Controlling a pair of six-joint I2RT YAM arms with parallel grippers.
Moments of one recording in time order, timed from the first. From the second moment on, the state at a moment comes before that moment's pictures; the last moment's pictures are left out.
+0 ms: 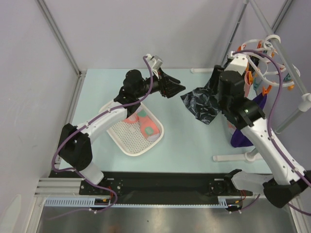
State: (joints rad) left arm -0.60 1.62 1.31 0.43 0.62 -0.44; right arm 0.52 1.15 1.39 -0.47 0.68 0.25
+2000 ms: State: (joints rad) left arm -0.58 1.62 1.30 0.46 0.67 -0.46; right arm 0.24 1.52 1.61 -0.32 0.85 0.05
